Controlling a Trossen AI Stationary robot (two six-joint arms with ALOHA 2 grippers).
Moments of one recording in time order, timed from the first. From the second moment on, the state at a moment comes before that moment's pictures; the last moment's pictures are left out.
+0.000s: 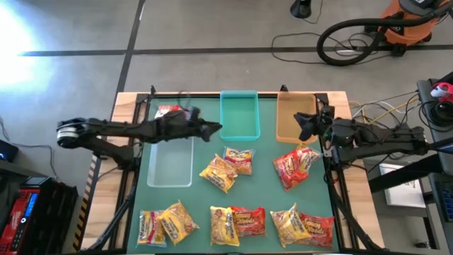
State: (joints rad) left arm 0.19 1.29 0.76 0.23 -0.10 -0.81; right arm 0.03 0.64 0.65 -0.44 0.70 0.70
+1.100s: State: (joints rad) left arm 0.06 1.55 0.99 0.00 0.06 -0.87; right arm 0.02 1.01 0.70 -0.71 0.05 1.09
